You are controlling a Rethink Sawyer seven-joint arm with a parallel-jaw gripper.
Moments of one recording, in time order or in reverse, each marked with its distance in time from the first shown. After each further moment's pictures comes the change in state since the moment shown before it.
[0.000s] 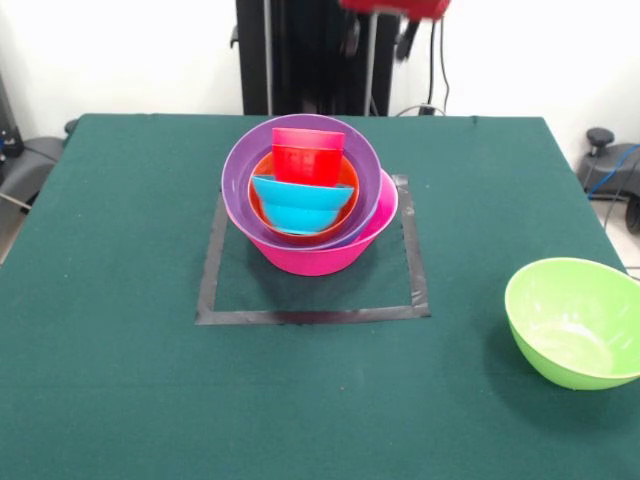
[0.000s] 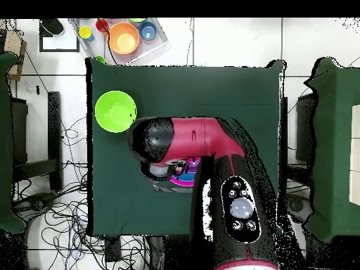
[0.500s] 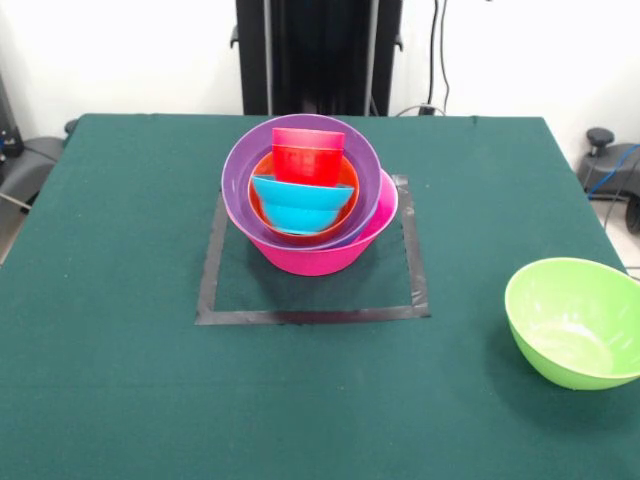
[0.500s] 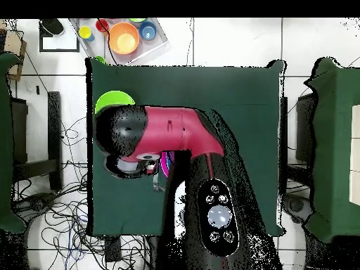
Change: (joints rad) arm 0.089 -0.045 -0.006 -0.045 0.170 0.093 0.061
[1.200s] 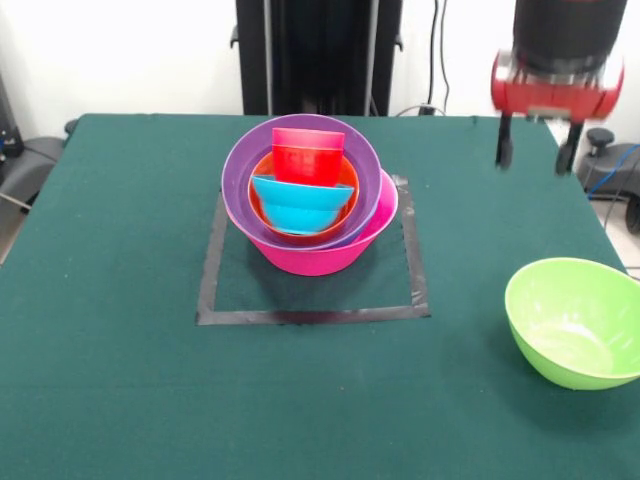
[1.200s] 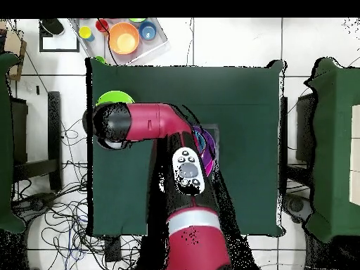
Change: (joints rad) arm 0.076 0.257 -0.006 -0.104 0.032 -0.512 0.136
